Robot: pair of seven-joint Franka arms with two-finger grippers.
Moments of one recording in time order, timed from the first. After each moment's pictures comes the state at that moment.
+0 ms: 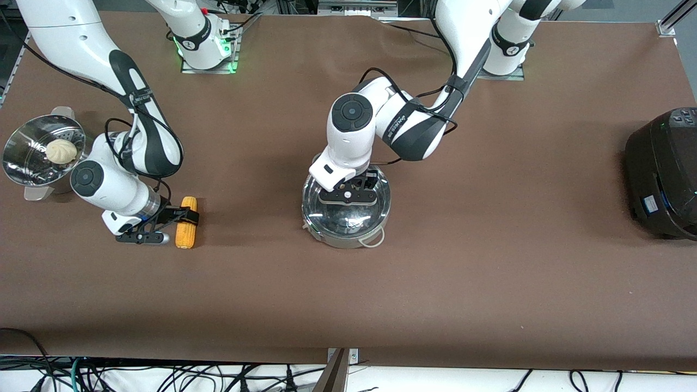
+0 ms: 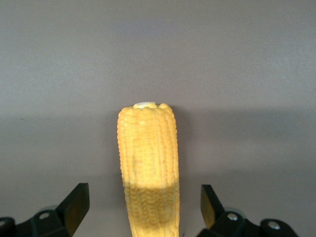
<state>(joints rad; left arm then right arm) -0.69 0.77 -0.07 -1.15 0.03 1.98 -0.75 0.01 0.54 0.05 -1.90 0.05 2.47 0.03</state>
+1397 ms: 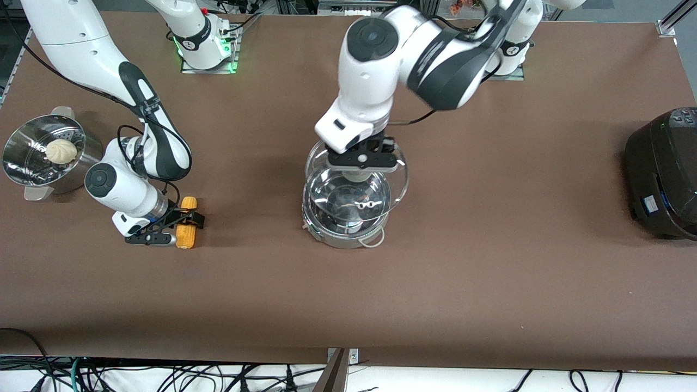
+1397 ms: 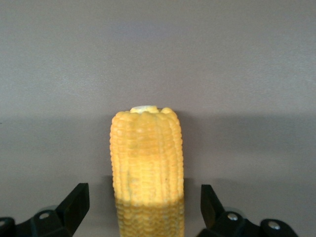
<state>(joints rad) -0.66 0.54 -0.05 -1.10 0.03 1.71 -0.75 0.01 0.59 0.05 -1.92 0.05 2.57 0.02</state>
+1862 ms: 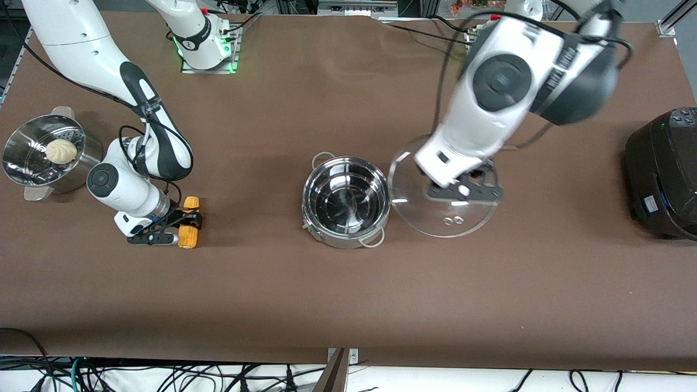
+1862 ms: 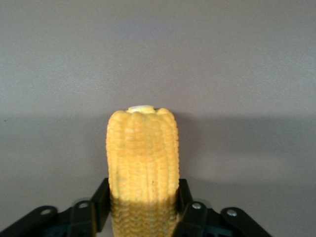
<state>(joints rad) -0.39 0.50 -0.05 -1.15 0.04 1.52 -0.33 0.01 0.59 0.06 -1.92 0.05 2.57 0.00</state>
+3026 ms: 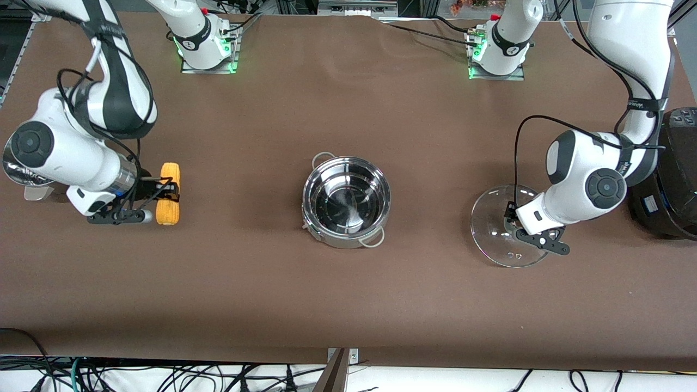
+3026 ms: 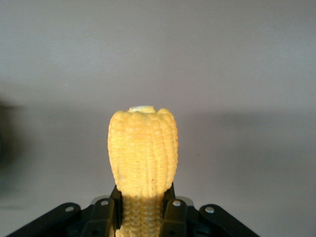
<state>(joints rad) -0.03 0.48 -0.05 -1.84 0.04 2.25 0.24 0.01 0.27 0.12 -1.79 0.05 2.01 0.10</state>
